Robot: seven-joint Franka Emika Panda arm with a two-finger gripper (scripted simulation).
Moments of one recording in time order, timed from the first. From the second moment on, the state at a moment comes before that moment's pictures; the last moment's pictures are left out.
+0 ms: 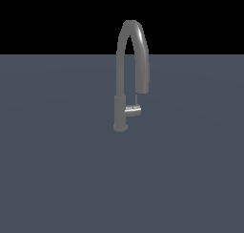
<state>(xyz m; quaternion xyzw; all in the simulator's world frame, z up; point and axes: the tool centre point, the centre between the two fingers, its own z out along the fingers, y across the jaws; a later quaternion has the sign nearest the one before) -0.258 0.000 0.477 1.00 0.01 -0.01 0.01</state>
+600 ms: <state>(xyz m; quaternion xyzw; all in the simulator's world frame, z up) -0.245 0.001 0.475 1.00 -0.01 -0.02 0.00</state>
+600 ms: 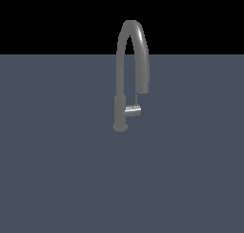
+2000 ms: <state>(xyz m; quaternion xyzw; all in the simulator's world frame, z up) -0.110 -0.004 0.433 0.96 -0.15 -0.20 -0.14</state>
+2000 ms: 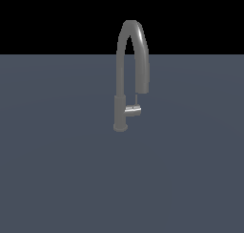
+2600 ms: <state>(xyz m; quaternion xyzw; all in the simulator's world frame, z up) -0.049 -0.016 0.393 0.91 -0.21 -0.28 -0.21</state>
